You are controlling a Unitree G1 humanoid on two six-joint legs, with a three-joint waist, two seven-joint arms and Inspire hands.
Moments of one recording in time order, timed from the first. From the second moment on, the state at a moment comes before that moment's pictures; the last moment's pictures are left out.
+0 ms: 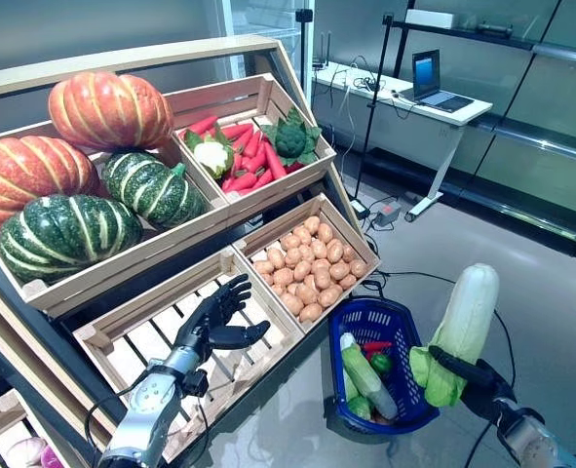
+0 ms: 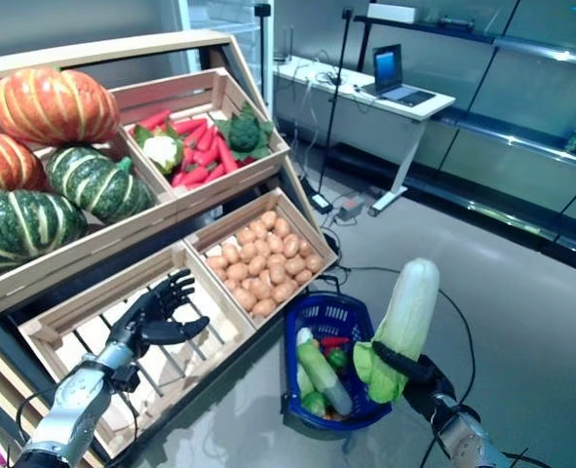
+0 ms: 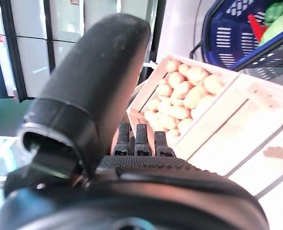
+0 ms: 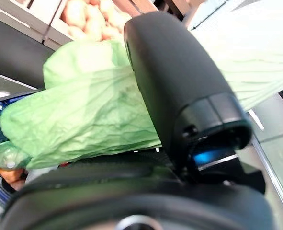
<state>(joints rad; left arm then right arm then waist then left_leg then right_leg) 0.05 0.50 -0.12 0.32 -0.46 -0.19 -0.19 -0.01 -0.51 -0.07 0.81 0.95 0.12 0.31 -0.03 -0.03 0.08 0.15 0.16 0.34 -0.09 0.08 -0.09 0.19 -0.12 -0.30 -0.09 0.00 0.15</state>
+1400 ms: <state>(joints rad) -0.43 0.56 -0.42 0.37 -0.63 -0.34 0.08 -0.87 -0.68 0.12 1.20 0.91 0.07 0.12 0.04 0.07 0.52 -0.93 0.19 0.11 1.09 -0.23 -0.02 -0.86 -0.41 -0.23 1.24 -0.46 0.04</state>
